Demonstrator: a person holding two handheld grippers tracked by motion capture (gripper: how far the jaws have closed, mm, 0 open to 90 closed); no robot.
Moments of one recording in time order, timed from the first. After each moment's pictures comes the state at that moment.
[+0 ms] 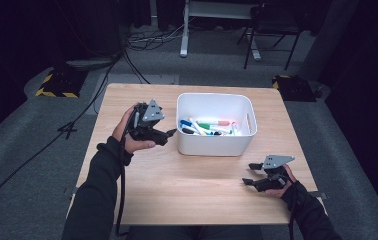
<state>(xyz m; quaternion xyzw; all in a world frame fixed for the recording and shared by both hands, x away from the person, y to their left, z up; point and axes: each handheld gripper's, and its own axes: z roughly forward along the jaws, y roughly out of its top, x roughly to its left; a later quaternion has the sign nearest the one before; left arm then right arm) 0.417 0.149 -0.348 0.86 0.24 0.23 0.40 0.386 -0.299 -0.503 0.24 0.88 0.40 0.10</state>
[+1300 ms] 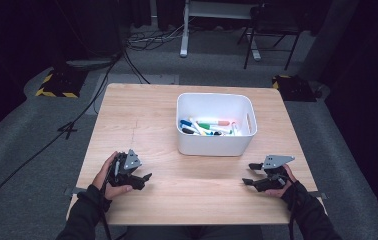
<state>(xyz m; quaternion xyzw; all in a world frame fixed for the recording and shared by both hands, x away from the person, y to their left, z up) 0.347 0.201 -0.479 0.87 0.32 0.18 0.31 0.386 -0.299 -0.503 0.24 0.88 0.40 0.10</state>
